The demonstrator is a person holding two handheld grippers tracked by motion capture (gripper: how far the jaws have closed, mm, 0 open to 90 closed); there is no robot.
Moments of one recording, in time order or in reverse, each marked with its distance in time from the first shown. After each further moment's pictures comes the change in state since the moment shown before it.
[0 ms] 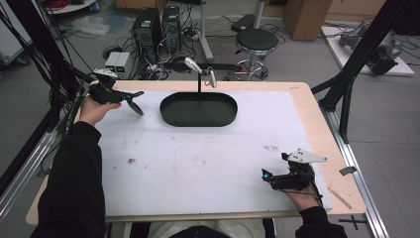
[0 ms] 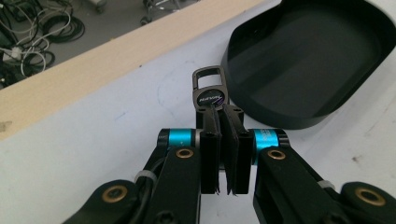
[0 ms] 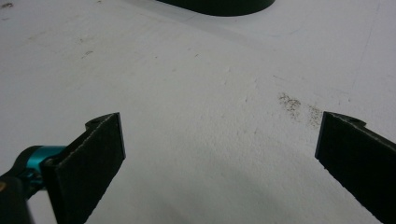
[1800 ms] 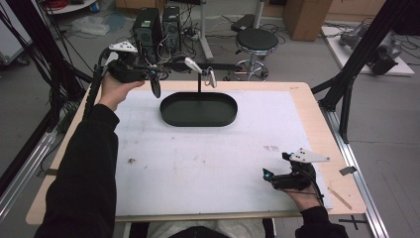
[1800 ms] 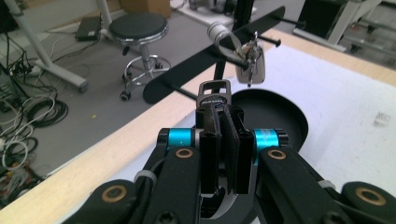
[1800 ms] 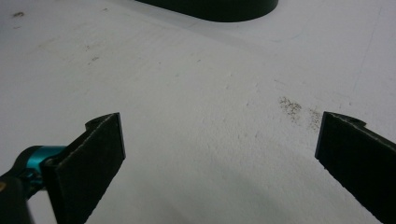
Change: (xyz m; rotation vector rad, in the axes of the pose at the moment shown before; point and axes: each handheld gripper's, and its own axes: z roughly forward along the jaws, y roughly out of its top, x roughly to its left) left arm -0.076 0.091 -0.001 -0.213 -0.065 0.124; right arm -0.003 0.000 -0.003 -0.019 0.021 0.011
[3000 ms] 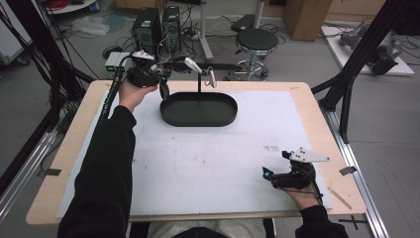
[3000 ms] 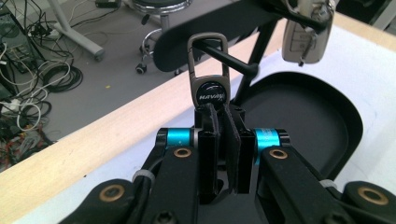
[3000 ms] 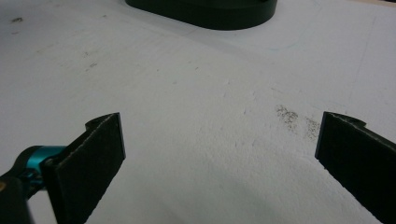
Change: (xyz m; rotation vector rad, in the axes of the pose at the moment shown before) left arm 0.010 -0.023 0.055 0.094 0.090 -0.097; right arm 0.000 0.002 0.001 -0.029 -0.010 -0.011
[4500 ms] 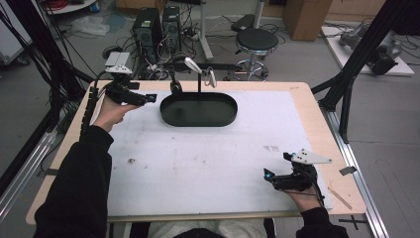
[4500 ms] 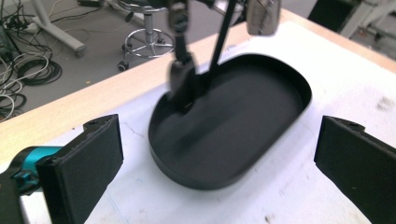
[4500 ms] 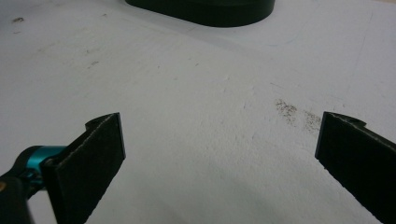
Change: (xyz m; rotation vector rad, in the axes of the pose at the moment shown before) left arm -0.012 -0.048 -0.065 -0.029 -0.078 -0.012; right arm 0.001 -0.003 -0.005 0.004 -0.003 0.010
